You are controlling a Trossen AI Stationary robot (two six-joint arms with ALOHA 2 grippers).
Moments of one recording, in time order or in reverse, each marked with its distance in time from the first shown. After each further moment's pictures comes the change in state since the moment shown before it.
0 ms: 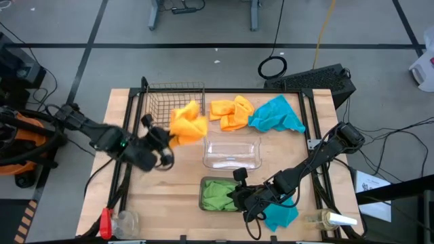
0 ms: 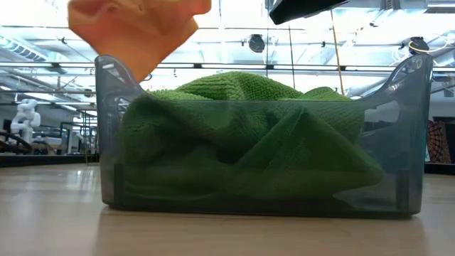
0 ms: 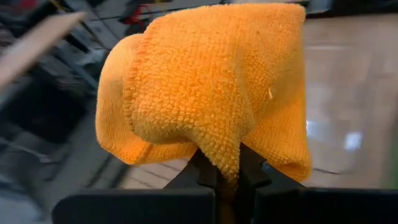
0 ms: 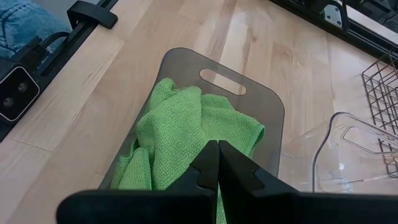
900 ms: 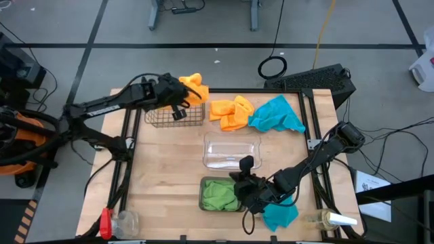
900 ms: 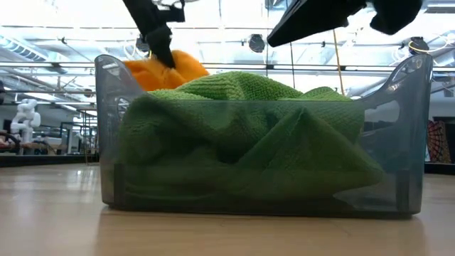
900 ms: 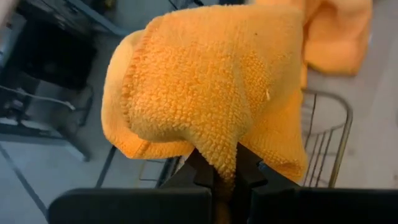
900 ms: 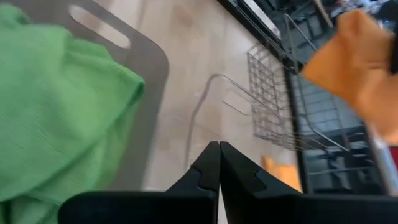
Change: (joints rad) left arm 0.844 0.131 0.006 0.196 0.538 0.708; right arm -0.003 -0.010 0.000 -0.148 0.402 -0.109
